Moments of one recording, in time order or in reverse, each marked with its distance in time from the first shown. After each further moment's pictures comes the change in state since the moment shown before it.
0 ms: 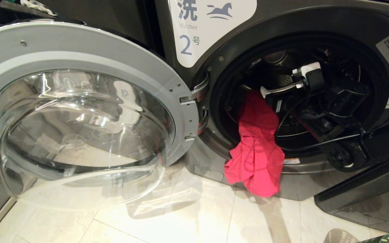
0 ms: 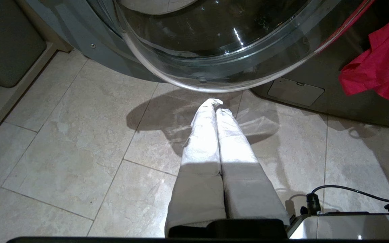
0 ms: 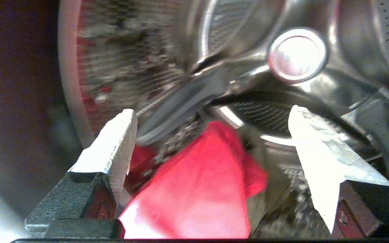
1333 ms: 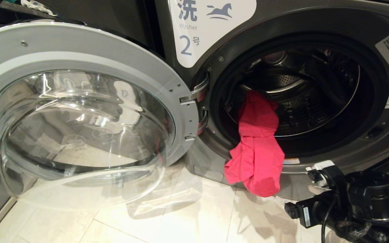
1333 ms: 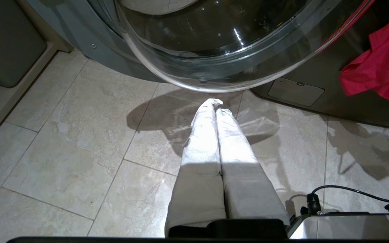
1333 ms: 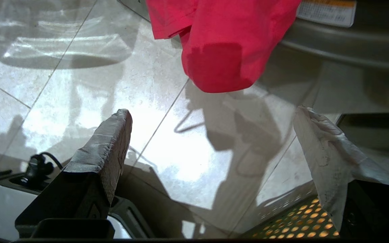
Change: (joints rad) left arm 0.000 0.000 0.000 0.000 0.000 0.000; right arm 0.226 -0.345 0.791 0.362 -0.222 0.337
